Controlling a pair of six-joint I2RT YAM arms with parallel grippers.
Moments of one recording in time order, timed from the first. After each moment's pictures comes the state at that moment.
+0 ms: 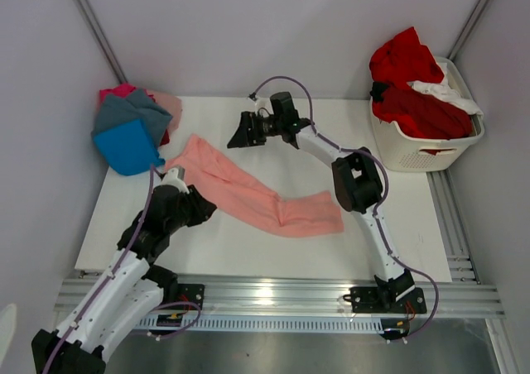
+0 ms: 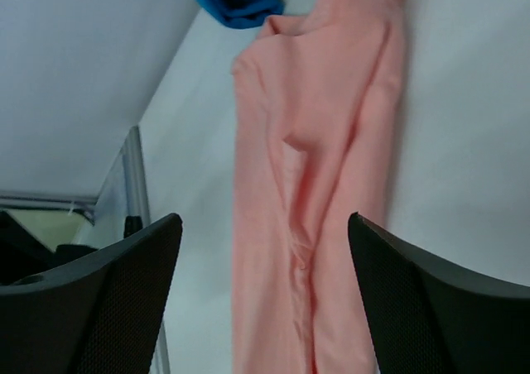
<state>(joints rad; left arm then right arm) -0.36 0.67 0.51 -0.42 0.04 -0.64 0.55 2.44 2.06 -0.11 -0.82 0.48</state>
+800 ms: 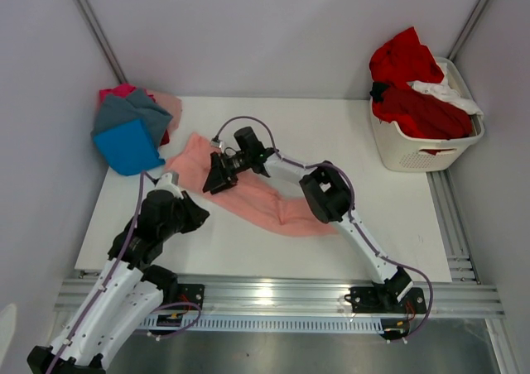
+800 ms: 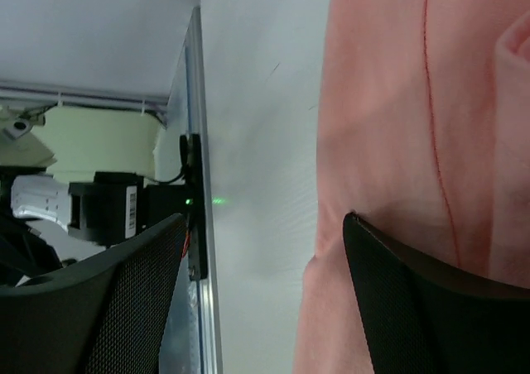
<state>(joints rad) -0.37 0.55 0.53 -0.61 0.03 -0.66 0.76 2.67 2.13 -0.02 -1.09 0.66</state>
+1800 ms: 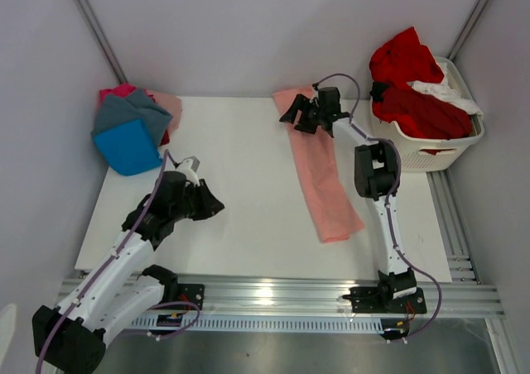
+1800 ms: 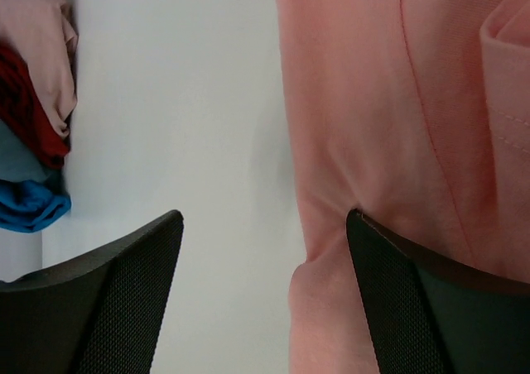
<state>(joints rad) -0.38 0.80 0.61 -0.49 0.19 -0.57 0.28 2.59 2.15 -0.14 -0.47 0.62</state>
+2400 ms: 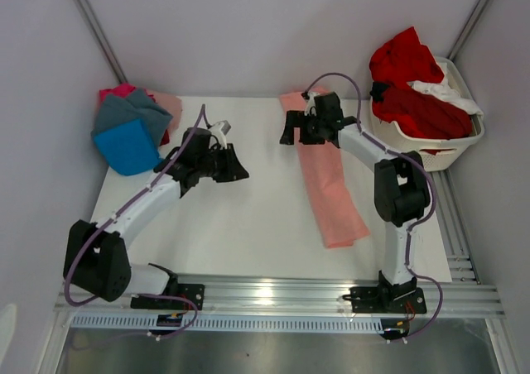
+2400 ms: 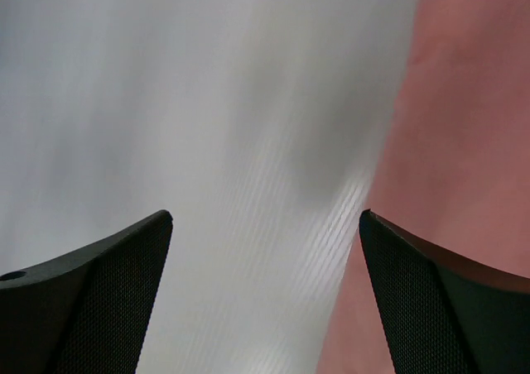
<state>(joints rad) -0.38 1.33 0.96 -0.31 0.38 -0.46 0.36 2.07 1.64 -0.28 -0.35 0.30</state>
